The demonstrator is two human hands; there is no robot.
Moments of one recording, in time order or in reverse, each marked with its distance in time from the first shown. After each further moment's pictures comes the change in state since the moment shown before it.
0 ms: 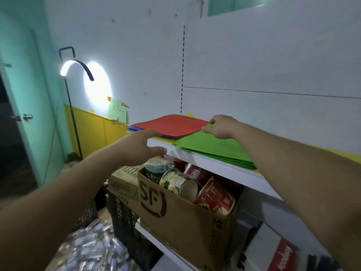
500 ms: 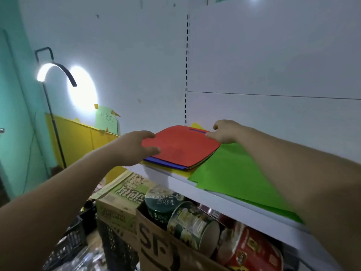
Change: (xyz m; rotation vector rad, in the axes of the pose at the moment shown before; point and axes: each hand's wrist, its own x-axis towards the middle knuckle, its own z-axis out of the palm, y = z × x) left_hand 0.171 -0.088 -0.007 -0.028 -0.020 0.003; right_hand 0.162 -0.008 0.033 -0.080 -0.020 0.092
